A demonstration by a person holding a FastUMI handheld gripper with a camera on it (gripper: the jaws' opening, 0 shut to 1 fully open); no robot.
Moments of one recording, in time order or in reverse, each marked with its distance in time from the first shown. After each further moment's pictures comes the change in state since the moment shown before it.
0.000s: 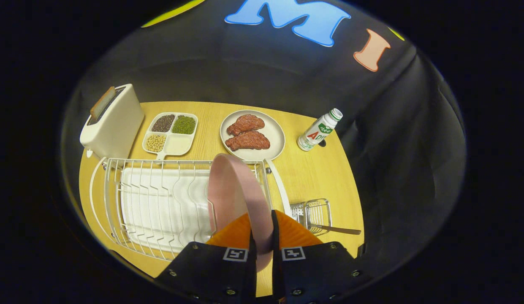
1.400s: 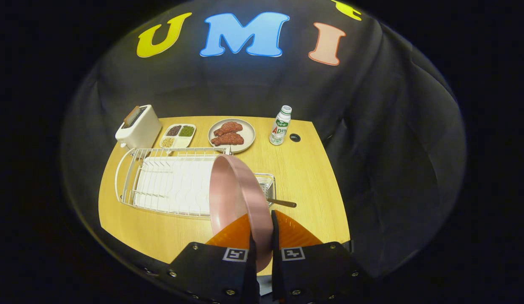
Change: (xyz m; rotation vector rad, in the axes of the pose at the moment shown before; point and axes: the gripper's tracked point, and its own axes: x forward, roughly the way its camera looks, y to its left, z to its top) arm -0.086 -0.172 -0.112 0.082 -0.105 0.222
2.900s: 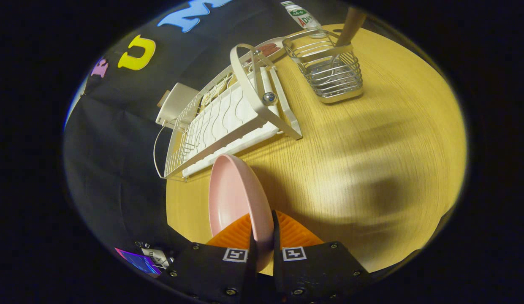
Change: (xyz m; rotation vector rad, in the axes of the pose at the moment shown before) arm 0.144 0.136 -0.198 0.364 0.254 0.719
